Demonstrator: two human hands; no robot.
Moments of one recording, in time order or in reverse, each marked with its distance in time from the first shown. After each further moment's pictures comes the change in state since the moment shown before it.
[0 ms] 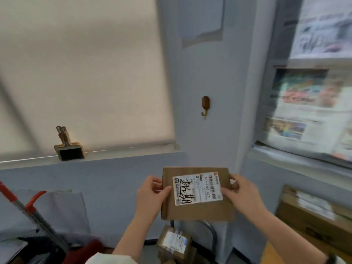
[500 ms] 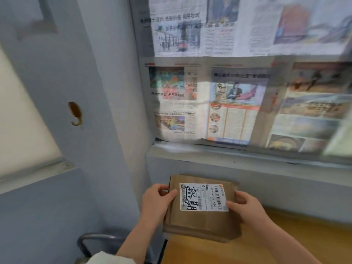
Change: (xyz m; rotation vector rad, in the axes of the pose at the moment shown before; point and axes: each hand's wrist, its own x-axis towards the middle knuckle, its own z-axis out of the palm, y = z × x) left_hand -0.088 0.139 0.294 -0.032 -0.517 0.050; right_hand -0.083 0.195 -0.239 0.356 0.257 0.633
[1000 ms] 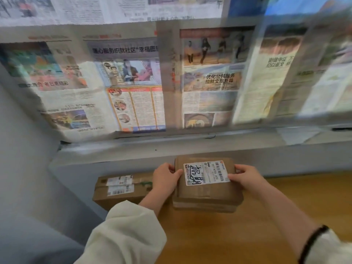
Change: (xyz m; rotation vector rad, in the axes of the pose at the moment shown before) left_hand 0.017 0.105 0.291 0.283 -0.372 0.150; right_hand 0.071 0.082 -0.258 -0.026 0.251 0.201
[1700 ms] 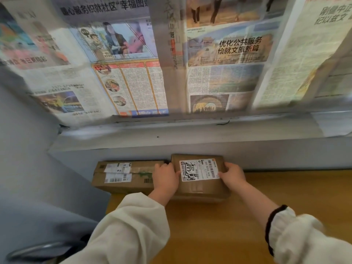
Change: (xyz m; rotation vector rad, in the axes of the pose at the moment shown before) left_hand 0.041 -0.046 0.053 0.690 -0.017 0.020; right_hand 0.094 0.050 0.073 -0.302 -0.027 0.026
